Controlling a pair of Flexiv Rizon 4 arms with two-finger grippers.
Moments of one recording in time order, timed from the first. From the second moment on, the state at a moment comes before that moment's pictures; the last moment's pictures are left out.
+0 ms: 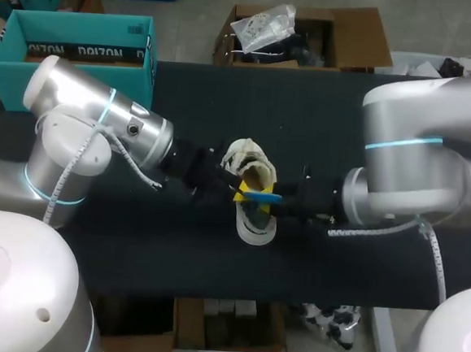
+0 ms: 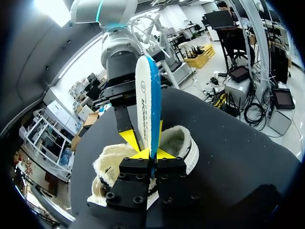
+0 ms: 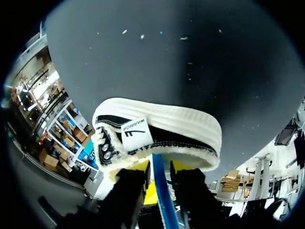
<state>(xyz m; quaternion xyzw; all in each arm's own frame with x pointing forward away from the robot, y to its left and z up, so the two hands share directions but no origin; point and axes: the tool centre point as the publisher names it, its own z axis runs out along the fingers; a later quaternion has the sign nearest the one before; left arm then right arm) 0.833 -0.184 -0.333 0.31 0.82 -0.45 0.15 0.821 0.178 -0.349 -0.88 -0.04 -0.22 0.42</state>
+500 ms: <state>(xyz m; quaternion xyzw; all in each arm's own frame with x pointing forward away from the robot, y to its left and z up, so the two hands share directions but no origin) 0.837 -0.174 -0.336 0.29 0.83 -0.44 0.16 0.806 0.183 -0.330 -0.88 -0.04 -0.24 0.40</state>
